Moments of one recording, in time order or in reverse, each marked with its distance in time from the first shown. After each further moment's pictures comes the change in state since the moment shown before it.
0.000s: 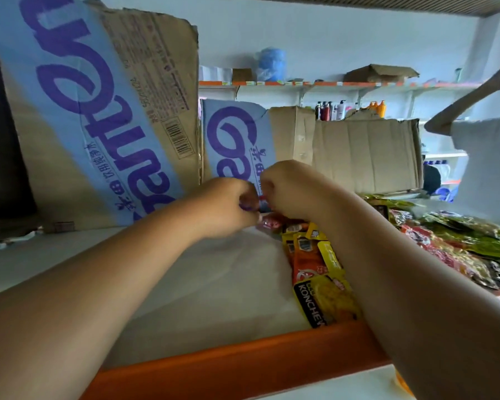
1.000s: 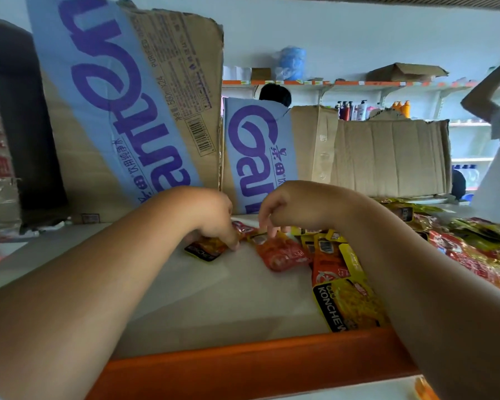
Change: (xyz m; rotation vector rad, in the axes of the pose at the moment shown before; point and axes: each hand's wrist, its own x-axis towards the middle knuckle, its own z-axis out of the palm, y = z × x) left_hand -0.012 -0.018 -0.024 0.318 -0.404 -0.349; right_hand -0.009 -0.008 0.003 0.417 -0.382 -0.129
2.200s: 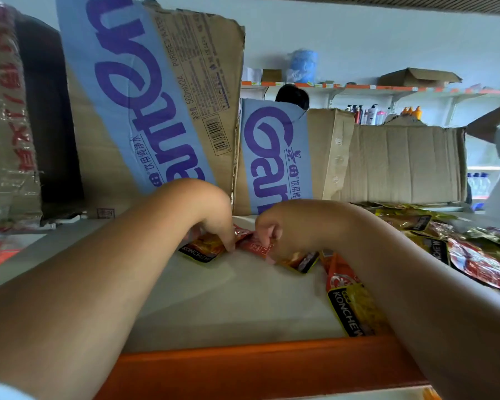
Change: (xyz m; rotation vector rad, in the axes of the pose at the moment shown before) left_hand 0.002 -0.019 -0.004 -0.042 -0.137 -0.132; right_hand 0.002 -0.026 0.020 -0.265 -0.100 -0.048
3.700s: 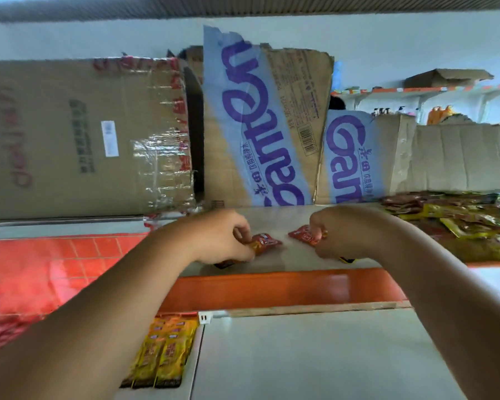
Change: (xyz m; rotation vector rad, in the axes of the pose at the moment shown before) left_hand -0.123 -0.197 0.069 -0.236 0.292 0.299; right_hand -0.016 -0.168 0.031 -0.137 0.126 0.283
